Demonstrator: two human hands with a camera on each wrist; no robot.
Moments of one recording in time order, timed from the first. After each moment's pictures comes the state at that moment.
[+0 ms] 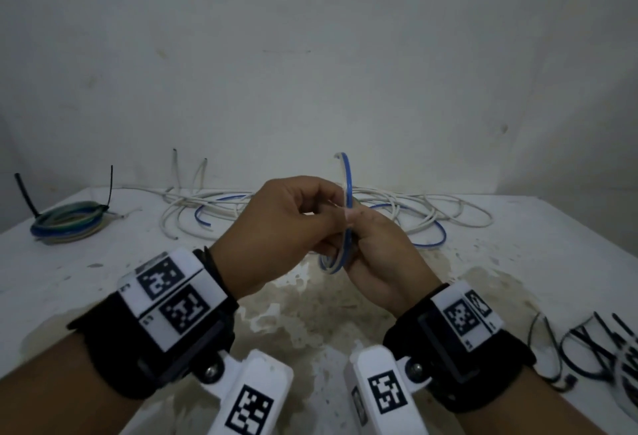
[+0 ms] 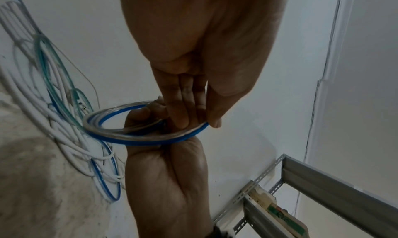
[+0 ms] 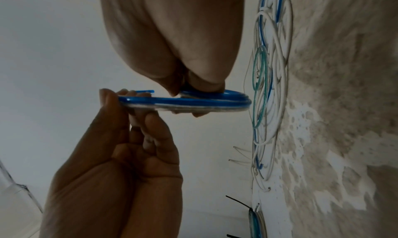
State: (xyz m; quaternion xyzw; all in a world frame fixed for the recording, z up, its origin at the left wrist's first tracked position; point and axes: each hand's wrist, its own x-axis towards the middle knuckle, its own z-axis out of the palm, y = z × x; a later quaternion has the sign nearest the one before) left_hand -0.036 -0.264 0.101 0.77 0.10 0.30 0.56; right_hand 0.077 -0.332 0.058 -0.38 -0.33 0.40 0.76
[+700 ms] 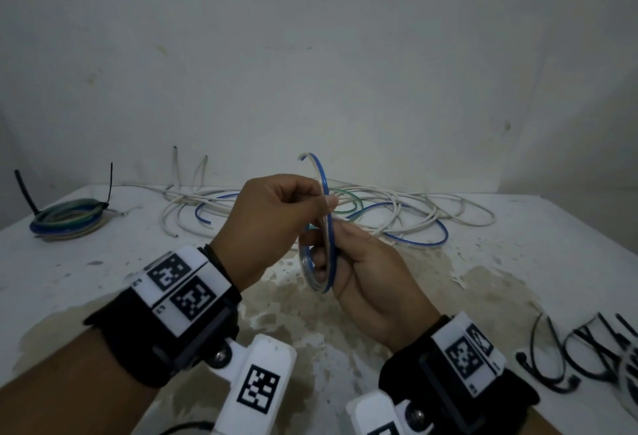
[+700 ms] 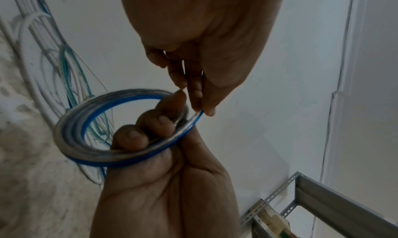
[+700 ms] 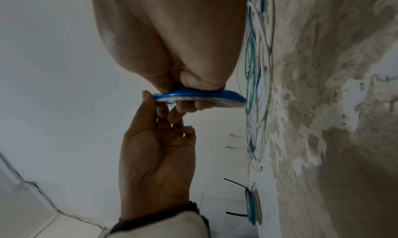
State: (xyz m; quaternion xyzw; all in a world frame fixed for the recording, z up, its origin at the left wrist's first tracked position) left_hand -0.027 -0.246 0.090 0.73 0.15 0.38 0.55; right_hand 0.056 -0.335 0.041 -0.38 -0.31 0.44 0.76
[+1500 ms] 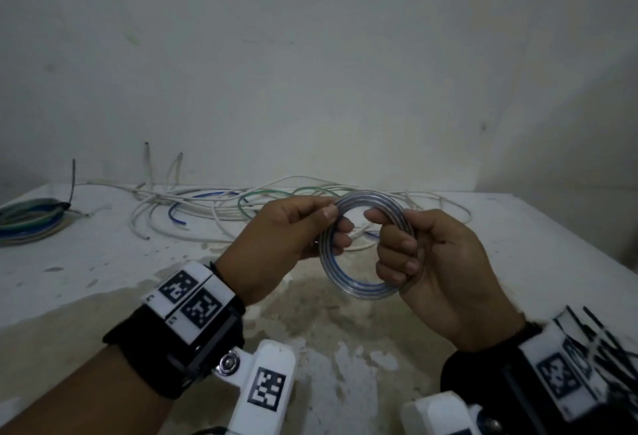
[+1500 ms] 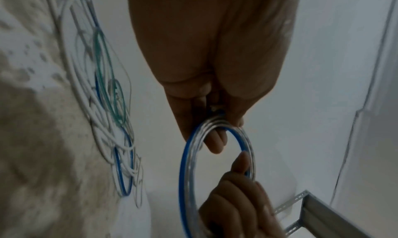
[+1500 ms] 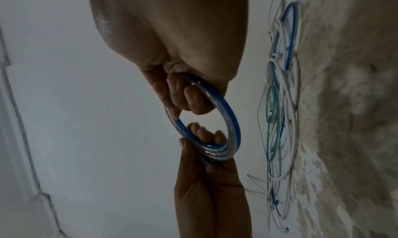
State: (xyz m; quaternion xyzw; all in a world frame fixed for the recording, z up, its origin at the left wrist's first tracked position) left_hand -0.006 -0.251 0.063 0.67 0.04 0.25 0.70; right_hand 0.095 -0.396 0.068 -0.36 -0.24 0.42 0.80
